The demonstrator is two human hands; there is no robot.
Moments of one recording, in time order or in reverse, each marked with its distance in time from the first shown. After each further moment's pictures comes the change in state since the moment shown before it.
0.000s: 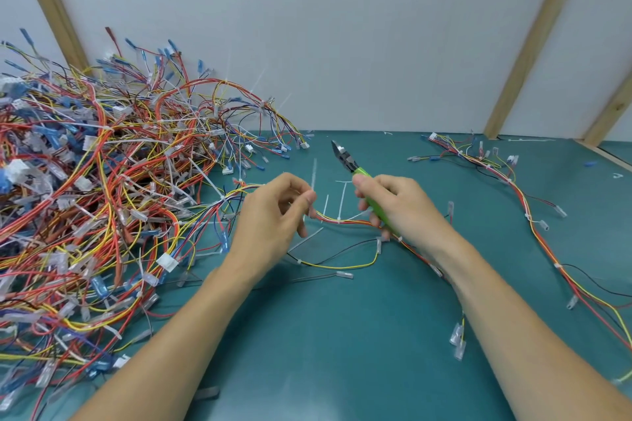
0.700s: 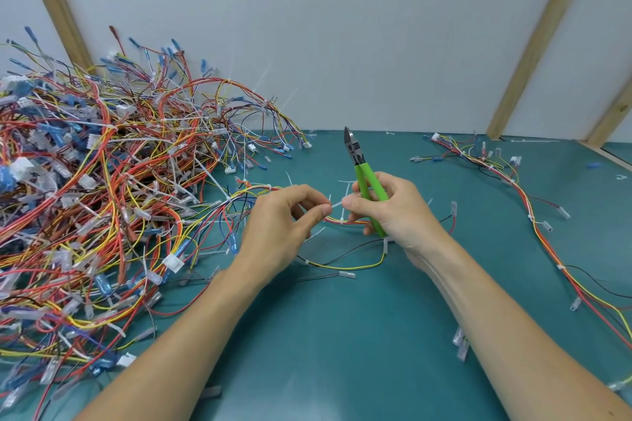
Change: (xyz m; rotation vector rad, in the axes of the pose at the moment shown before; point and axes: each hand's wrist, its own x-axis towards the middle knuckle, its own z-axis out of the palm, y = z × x) left_hand -0.005 0.004 0.004 0.103 -0.032 0.044; right_hand -0.002 0.000 0.016 0.198 -0.008 -0.031
